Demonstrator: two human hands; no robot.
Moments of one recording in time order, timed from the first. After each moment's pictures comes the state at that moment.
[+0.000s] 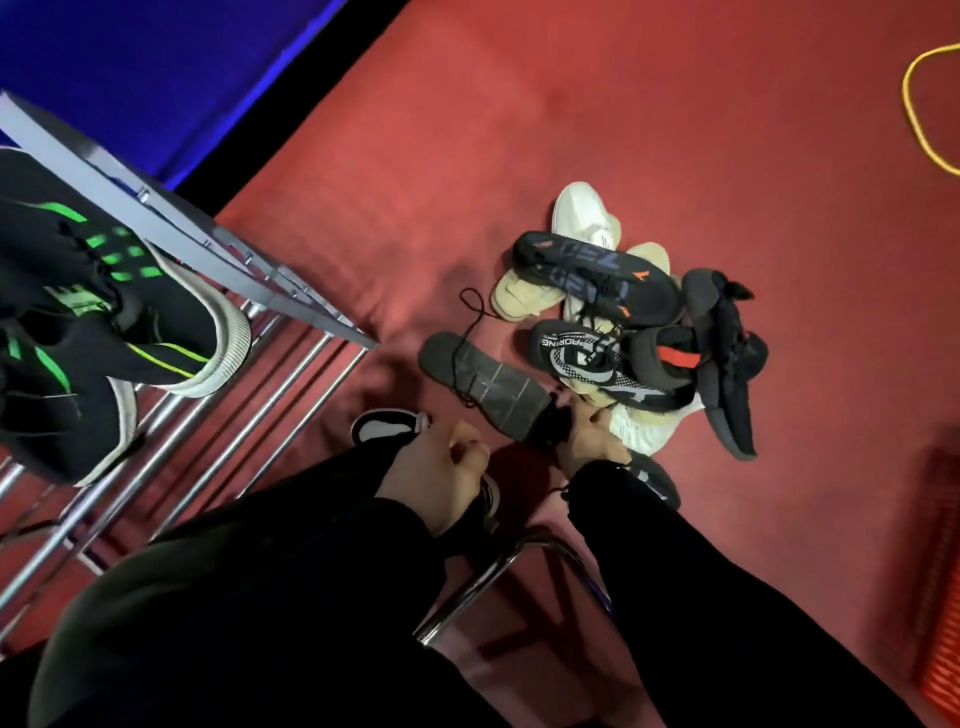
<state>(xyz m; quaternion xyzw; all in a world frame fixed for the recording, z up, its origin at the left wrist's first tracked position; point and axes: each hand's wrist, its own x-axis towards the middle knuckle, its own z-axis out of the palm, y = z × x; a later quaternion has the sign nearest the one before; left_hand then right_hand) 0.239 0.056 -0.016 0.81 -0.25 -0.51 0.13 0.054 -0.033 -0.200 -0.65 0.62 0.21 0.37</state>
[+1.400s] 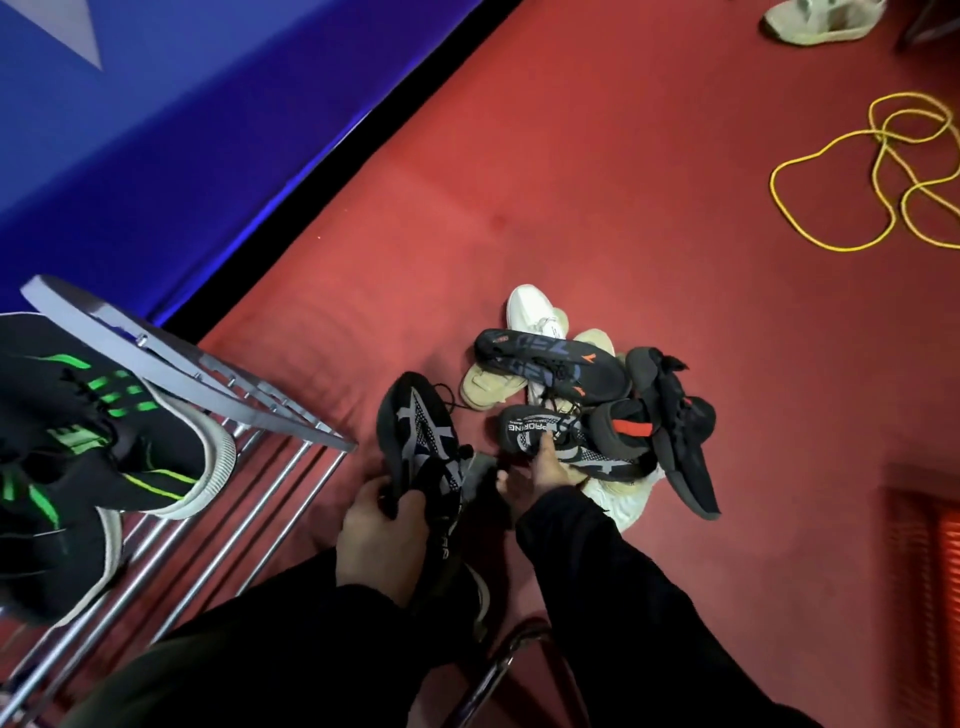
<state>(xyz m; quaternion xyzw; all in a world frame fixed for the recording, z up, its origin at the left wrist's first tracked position) 0.252 0.035 0.009 0.86 -0.12 -0.41 0.28 0.125 -0.080 -0.162 0.04 0.65 -0.20 0.73</state>
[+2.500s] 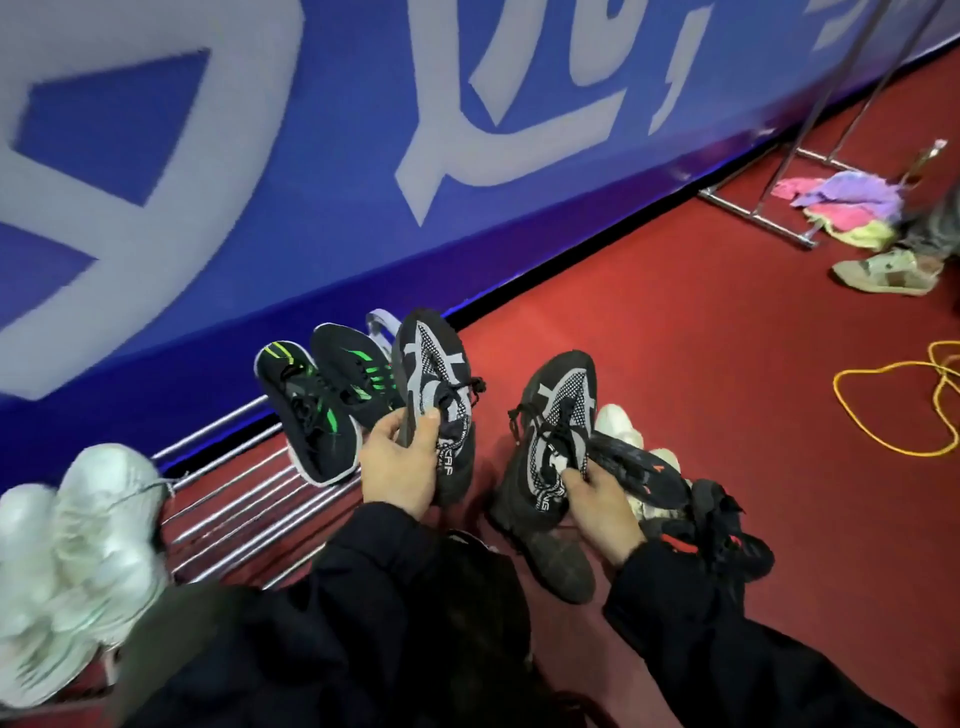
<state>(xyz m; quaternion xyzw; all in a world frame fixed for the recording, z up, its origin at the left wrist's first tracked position) 0.306 0.121 0.159 0.79 -0.07 -0.21 0.57 0.134 0.000 0.075 -0.61 0.52 -0.11 0.59</state>
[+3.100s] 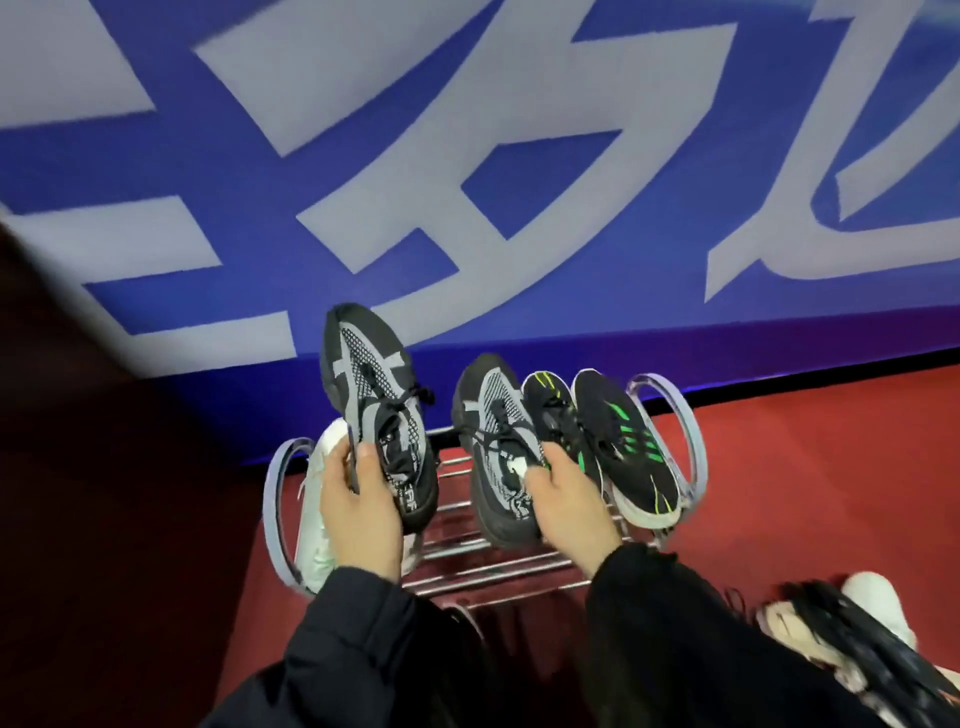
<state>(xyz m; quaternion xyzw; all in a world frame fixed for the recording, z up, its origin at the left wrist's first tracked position) 0.436 0.353 0.193 0.74 0.15 0.10 0.65 0.385 0.170 0.144 -0.84 0.22 -0.01 0.50</state>
